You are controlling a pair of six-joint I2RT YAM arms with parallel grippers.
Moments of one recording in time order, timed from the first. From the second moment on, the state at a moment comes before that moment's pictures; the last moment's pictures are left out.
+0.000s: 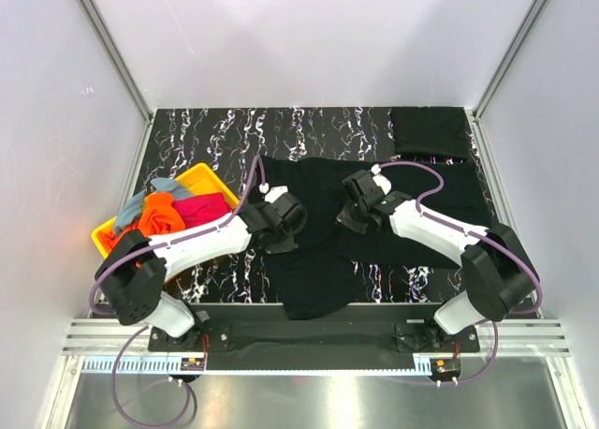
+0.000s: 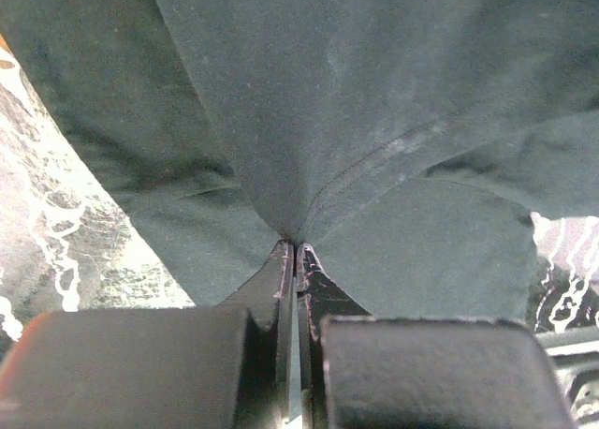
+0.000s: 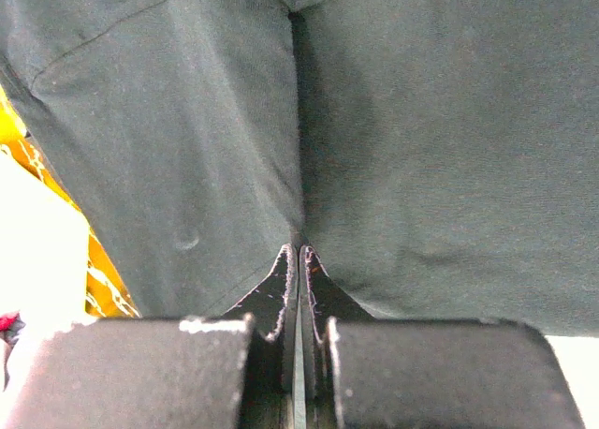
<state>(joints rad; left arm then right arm) -0.87 1.49 0.97 -0.60 -0.22 -0.90 0.63 1.52 0.95 -0.38 0.14 1.10</state>
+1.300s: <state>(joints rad) -0.83 1.47 1.01 -0.63 -0.26 -0.87 0.56 1.45 0.89 -0.46 0.09 0.98</state>
